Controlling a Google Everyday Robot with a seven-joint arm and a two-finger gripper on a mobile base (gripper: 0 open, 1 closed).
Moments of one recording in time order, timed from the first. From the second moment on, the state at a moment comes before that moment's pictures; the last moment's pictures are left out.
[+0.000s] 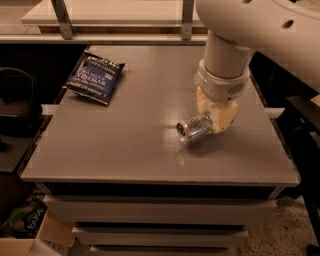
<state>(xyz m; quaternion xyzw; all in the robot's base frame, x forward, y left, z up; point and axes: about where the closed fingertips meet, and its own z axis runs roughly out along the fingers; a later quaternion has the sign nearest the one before) 0.510 -0.126 0.871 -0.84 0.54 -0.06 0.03</state>
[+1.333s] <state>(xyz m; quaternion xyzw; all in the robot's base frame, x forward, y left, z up) 0.581 -0.078 0.933 -0.83 0.54 -0.10 0.09</state>
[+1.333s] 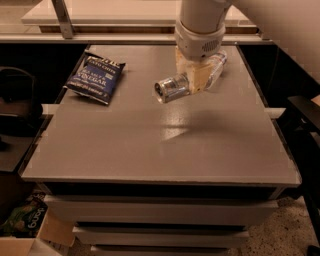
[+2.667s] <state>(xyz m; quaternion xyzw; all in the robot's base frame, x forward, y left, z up) 0.678 0.034 0.903 -0.88 0.46 -0.09 0.09</state>
